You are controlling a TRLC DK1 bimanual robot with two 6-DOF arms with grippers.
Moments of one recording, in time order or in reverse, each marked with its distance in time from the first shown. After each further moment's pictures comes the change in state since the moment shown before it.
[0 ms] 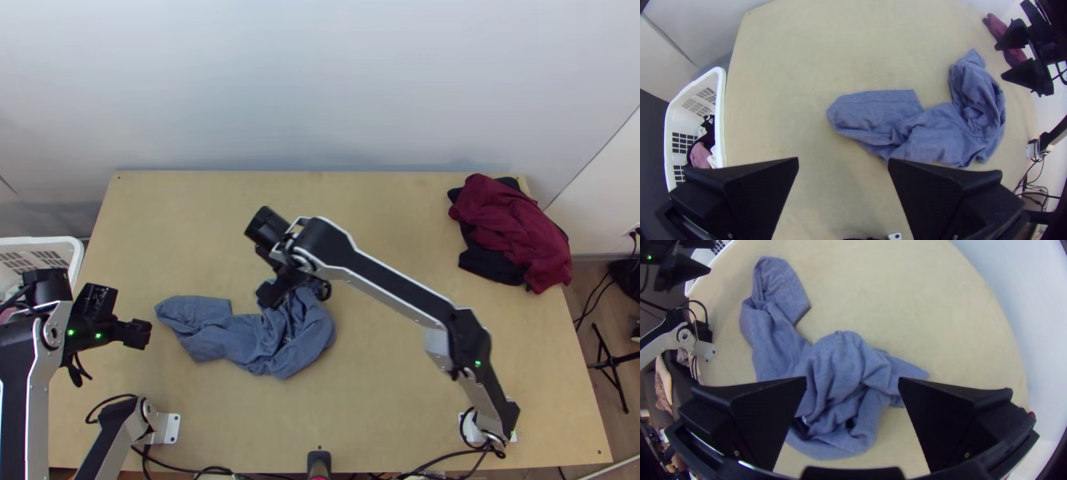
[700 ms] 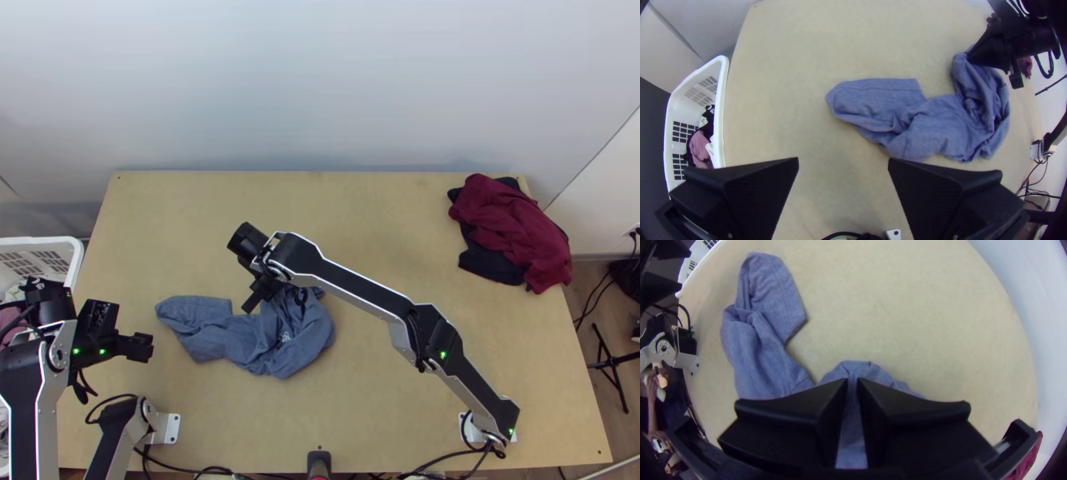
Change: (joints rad) left arm 0.005 -0.114 -0.082 -0.018 -0.022 -0.025; right arm 0.016 0.167 0.040 0.150 -0.003 -0.016
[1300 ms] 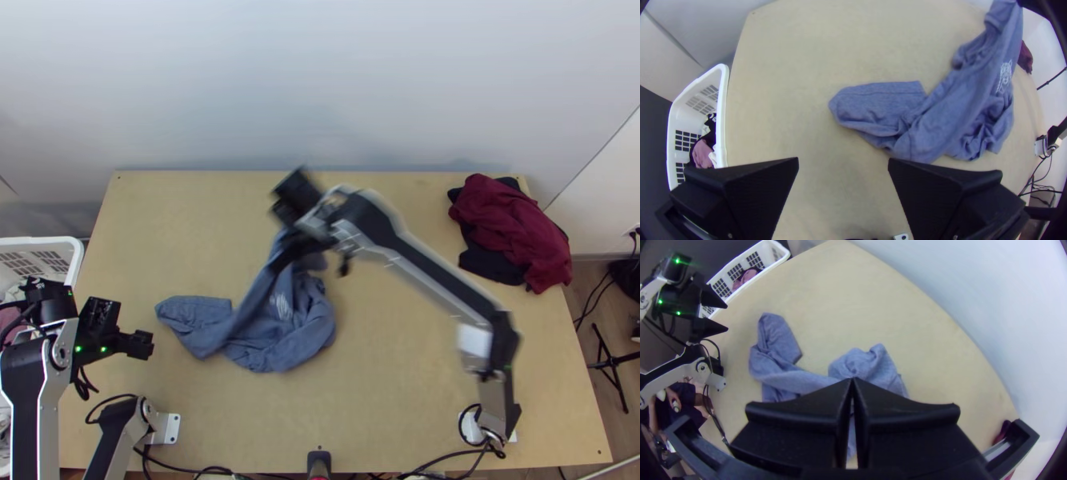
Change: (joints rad) left arm -0.003 0.008 -0.022 0.055 -0.004 0.034; right arm -0.107 -0.310 -0.015 -0.059 0.003 -0.026
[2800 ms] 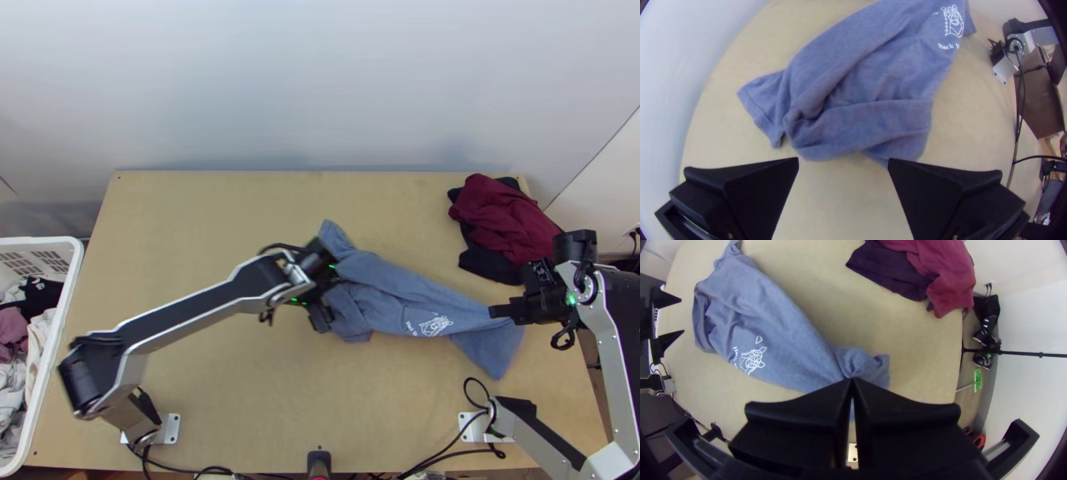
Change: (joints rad) left arm -1.242 1.031 0.674 0.404 -0.187 -0.264; right arm -1.070 -0.949 -1.154 -0.206 -0.040 -0.270
